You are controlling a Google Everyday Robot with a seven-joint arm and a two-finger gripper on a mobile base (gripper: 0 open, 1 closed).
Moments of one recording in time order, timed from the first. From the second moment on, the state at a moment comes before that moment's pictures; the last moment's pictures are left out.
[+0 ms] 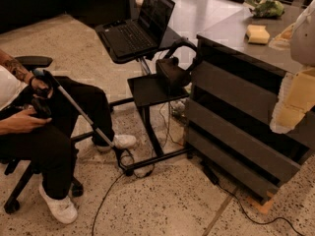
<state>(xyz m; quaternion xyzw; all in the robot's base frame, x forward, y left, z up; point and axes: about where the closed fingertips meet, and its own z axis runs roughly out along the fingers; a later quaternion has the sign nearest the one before) 0.438 -0.216 0.978 -0.60 0.78 -0.04 0.16</state>
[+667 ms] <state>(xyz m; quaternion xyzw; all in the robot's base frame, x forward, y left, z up) 0.438 -0.216 0.978 -0.60 0.78 -0.04 0.16</state>
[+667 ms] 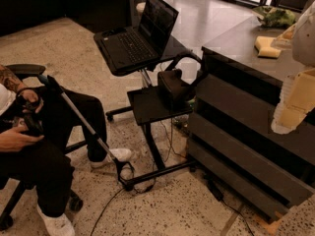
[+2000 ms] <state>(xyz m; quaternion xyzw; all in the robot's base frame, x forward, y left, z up) 0.438 -0.216 0.978 -0.60 0.78 -0.04 0.16</state>
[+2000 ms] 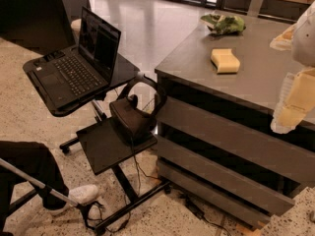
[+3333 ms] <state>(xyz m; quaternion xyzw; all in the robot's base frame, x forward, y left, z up) 0.438 -0.216 0.978 -0.60 0.78 -0.04 0.16</state>
